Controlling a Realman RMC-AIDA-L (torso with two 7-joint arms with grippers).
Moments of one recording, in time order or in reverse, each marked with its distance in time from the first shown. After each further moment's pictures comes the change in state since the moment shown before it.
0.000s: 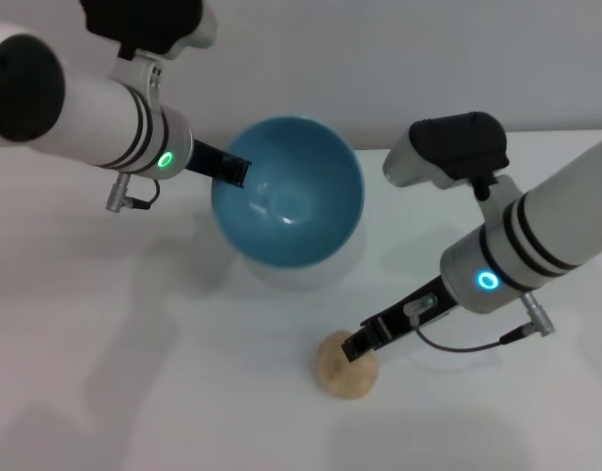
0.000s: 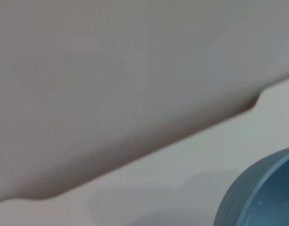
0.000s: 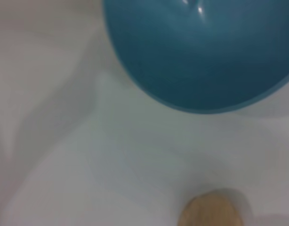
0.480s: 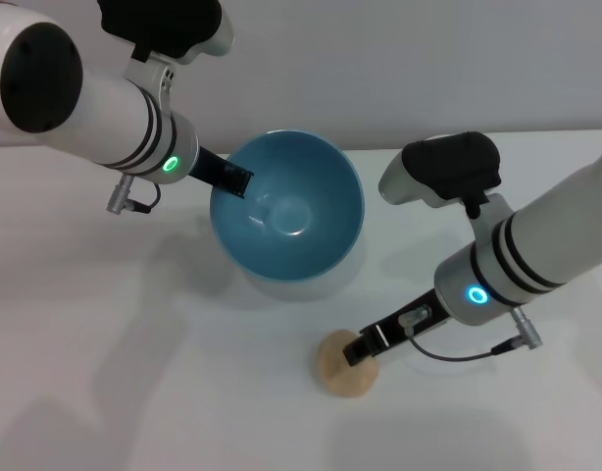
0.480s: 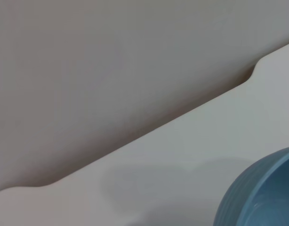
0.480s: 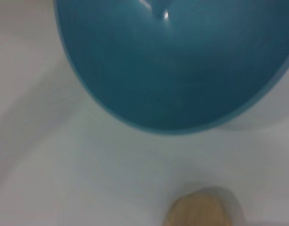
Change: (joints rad) left arm -0.029 -0.004 0.011 0.005 0.034 -0.076 -0.001; right arm 0.006 0.003 -0.065 0.082 0.002 -0.109 0.016
